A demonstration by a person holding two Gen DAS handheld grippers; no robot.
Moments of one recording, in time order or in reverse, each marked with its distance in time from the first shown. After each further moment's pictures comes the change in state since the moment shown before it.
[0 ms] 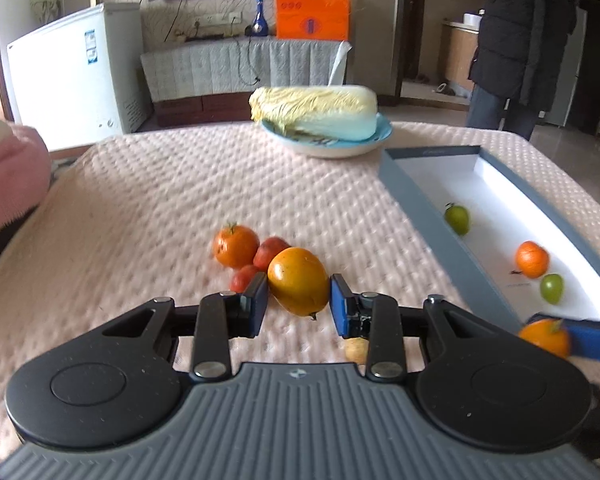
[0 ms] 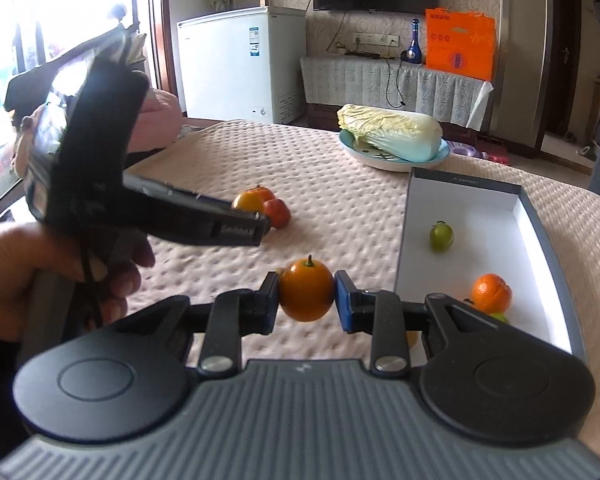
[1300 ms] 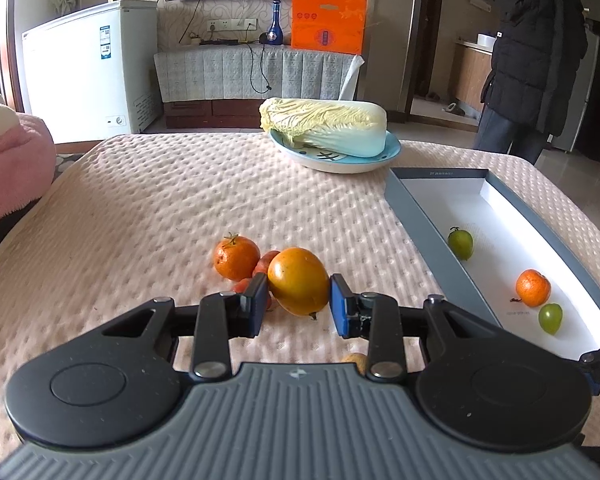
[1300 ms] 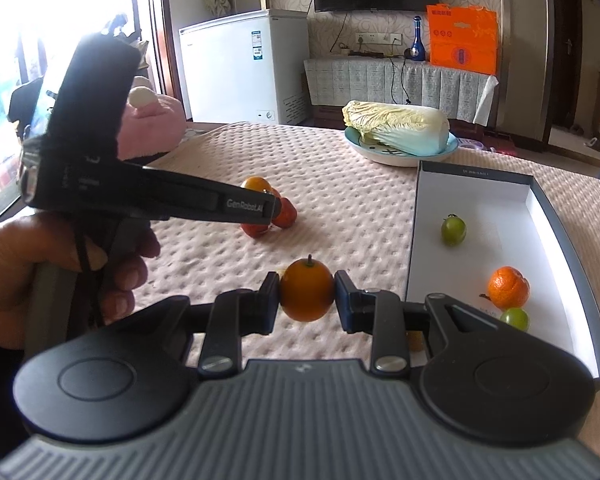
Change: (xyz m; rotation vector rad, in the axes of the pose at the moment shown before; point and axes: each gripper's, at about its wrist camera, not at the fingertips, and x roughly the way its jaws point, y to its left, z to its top) left arm 0.007 0.001 0.004 -0.079 -0.028 0.006; right arm 0.011 -0.005 -0.006 0.031 -0.012 0.028
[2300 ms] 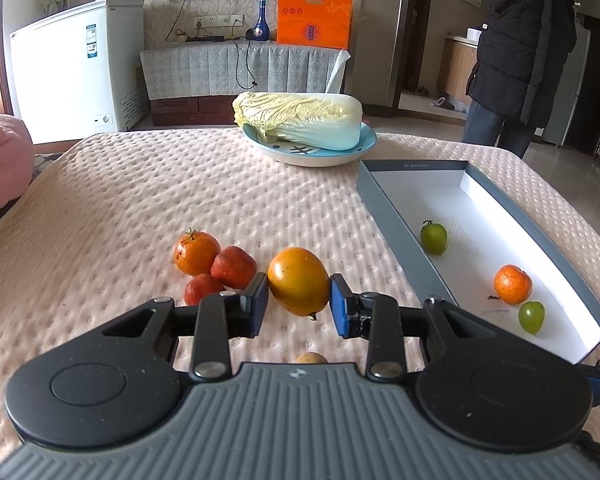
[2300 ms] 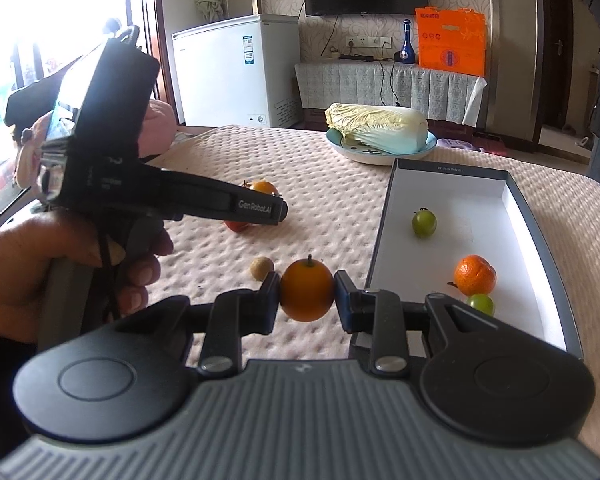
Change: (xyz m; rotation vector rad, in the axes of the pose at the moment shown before) left arm 0.008 -0.027 -0.002 0.018 0.016 -0.025; right arm -0.020 -0.014 -0.009 0.006 -0.013 -0.020
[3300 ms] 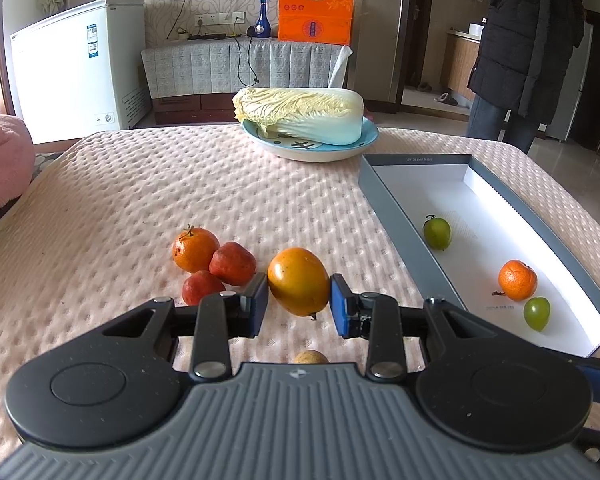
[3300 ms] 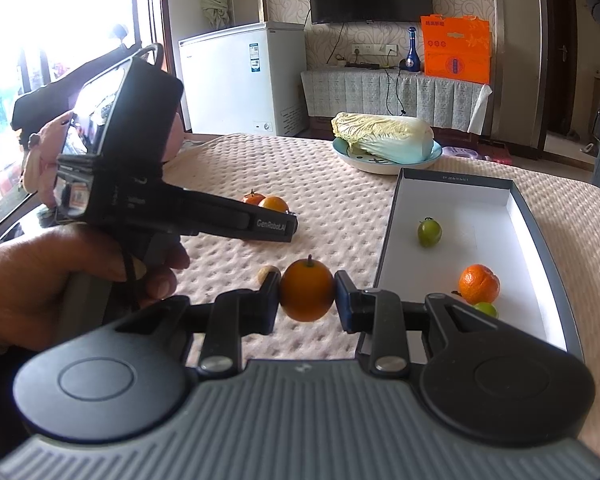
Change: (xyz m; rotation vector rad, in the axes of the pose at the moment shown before) left arm 0.005 -0.002 -0.001 0.006 0.008 0.013; right arm -0.004 -0.001 0.002 -0.004 -0.022 0.013
